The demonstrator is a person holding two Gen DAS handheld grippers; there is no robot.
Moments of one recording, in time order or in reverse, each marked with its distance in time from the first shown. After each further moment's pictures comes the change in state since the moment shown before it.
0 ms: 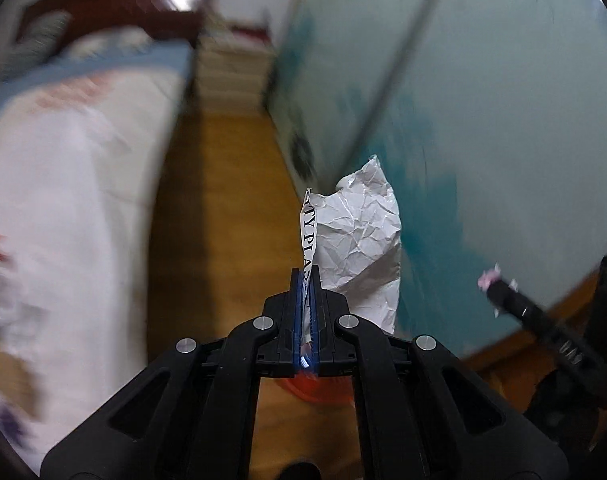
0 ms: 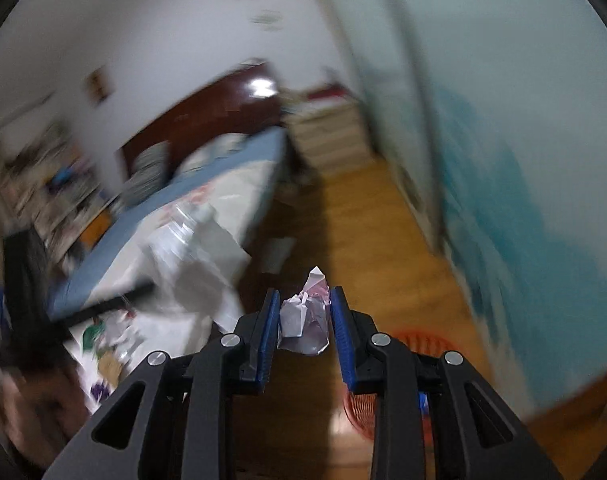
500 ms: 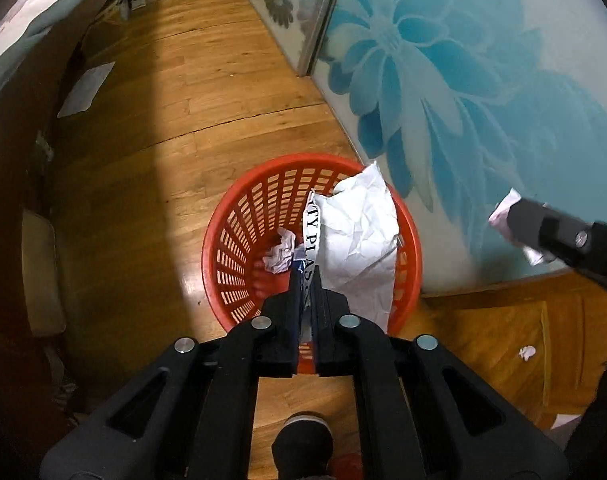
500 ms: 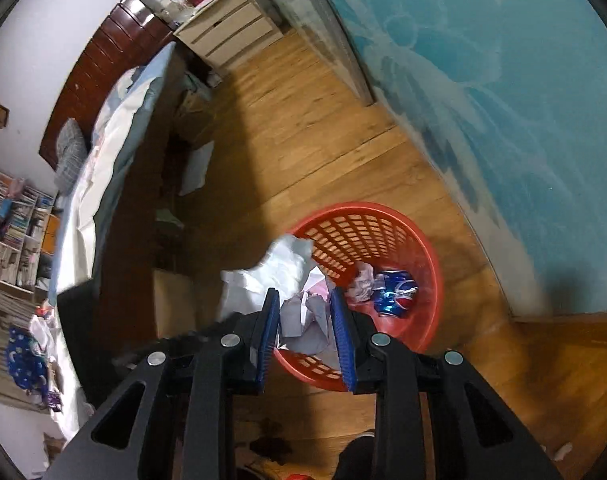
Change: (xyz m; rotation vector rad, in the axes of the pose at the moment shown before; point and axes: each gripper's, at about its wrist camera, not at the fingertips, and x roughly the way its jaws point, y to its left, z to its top) left arm 0.222 -0.052 -0.083 0.088 0.393 0.077; right arm 0.149 -0.149 -0.045 0.214 0.388 -0.100
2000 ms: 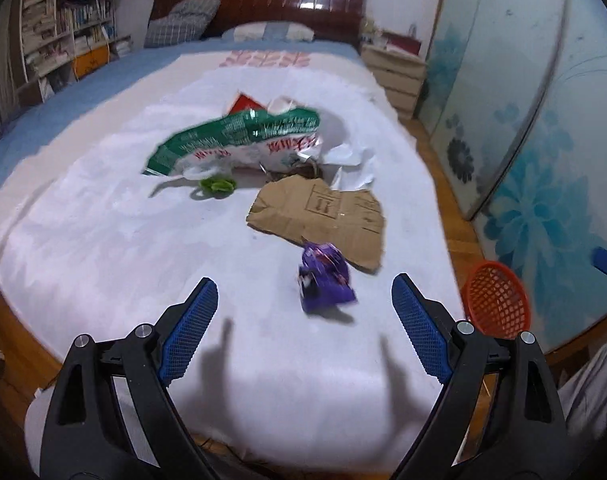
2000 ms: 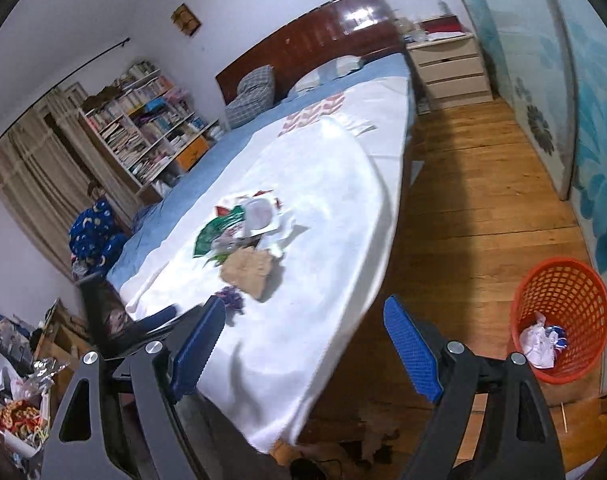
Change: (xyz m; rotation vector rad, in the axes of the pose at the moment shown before) left arm -0.303 0.293 -0.238 -0.392 -0.462 0.329; right arm -0.104 0.372 -0.240 -0.540 -0.112 0.393
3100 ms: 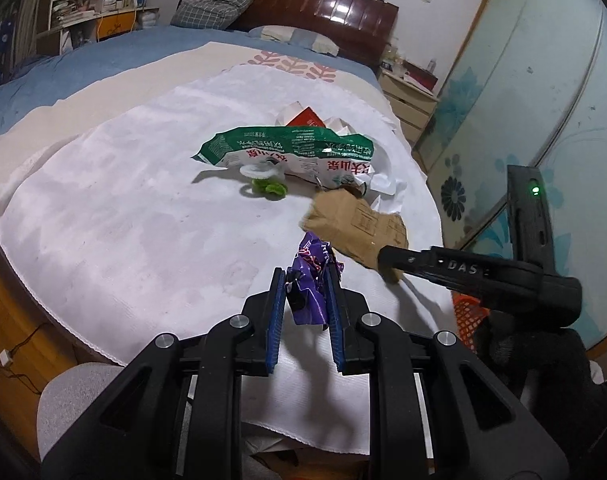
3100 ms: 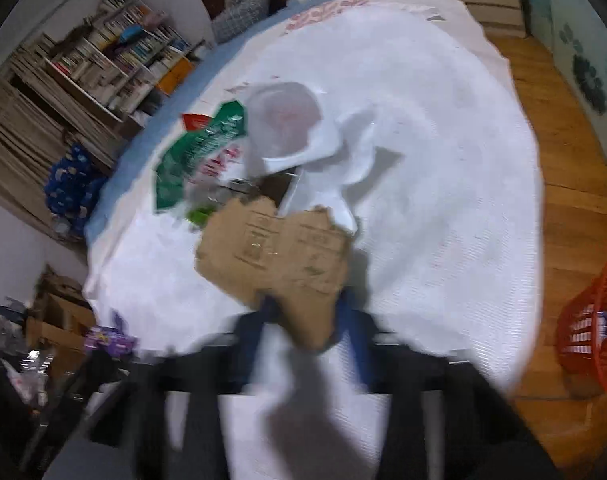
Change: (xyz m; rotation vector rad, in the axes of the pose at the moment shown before) left arm -0.029 0.067 -0.005 -0.180 -0.050 -0.086; right arm 0.232 0.044 0.013 0.023 0.325 -0.001
